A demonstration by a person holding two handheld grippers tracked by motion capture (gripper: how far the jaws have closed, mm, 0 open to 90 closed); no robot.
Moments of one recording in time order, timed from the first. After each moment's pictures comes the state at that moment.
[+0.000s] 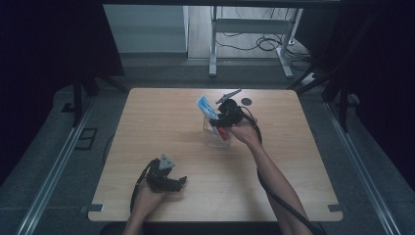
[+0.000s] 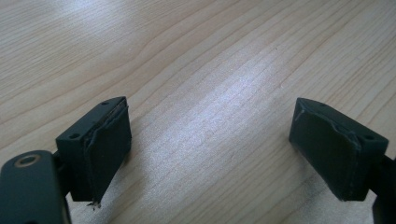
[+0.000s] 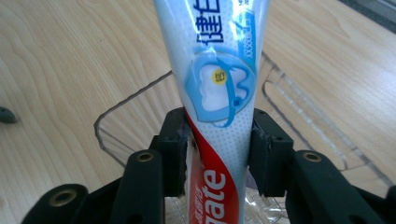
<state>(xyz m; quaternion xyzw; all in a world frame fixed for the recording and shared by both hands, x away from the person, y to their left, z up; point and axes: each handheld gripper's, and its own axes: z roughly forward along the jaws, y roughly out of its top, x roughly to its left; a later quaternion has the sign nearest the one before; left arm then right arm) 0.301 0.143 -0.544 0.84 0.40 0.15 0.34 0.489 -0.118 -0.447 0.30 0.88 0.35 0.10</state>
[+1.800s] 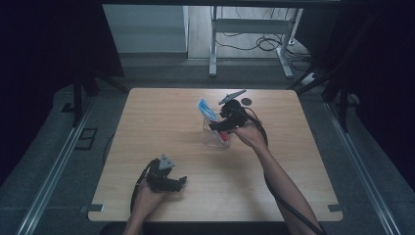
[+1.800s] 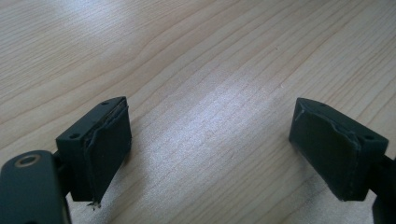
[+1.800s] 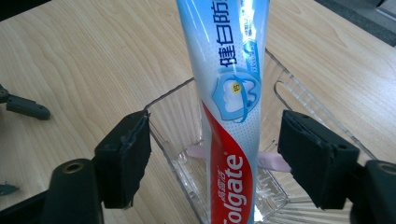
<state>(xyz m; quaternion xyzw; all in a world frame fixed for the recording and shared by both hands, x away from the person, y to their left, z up) 0.301 0.143 -0.544 0.84 0.40 0.15 0.34 0.467 -0.125 -0.427 0.29 0.88 0.36 0.10</state>
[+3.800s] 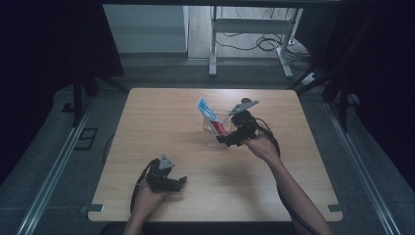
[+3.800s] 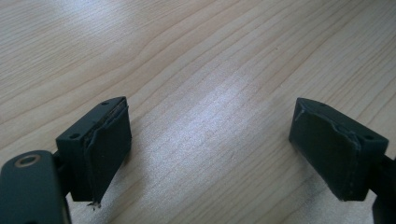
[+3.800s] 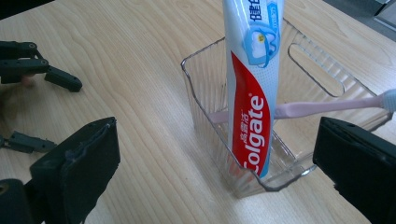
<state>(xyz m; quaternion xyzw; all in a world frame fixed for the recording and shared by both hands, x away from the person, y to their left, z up) 0.301 0.142 -0.544 0.84 0.40 0.15 0.34 0.422 -0.152 -0.422 0.28 0.88 0.38 0.11</state>
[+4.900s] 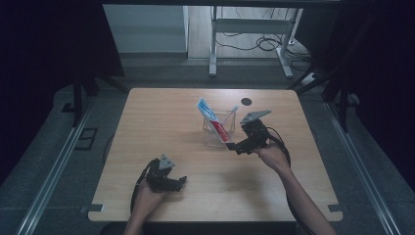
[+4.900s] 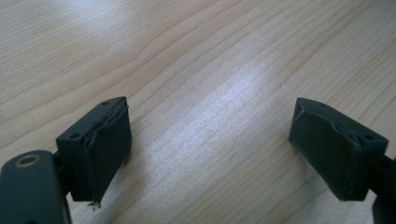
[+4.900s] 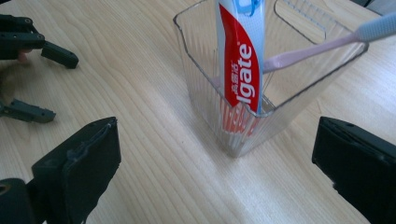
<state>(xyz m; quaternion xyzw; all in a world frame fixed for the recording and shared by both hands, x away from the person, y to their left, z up) 0.301 0.143 -0.544 0.84 0.40 0.15 0.34 0.400 -0.185 -0.434 0.30 0.87 0.38 0.11</state>
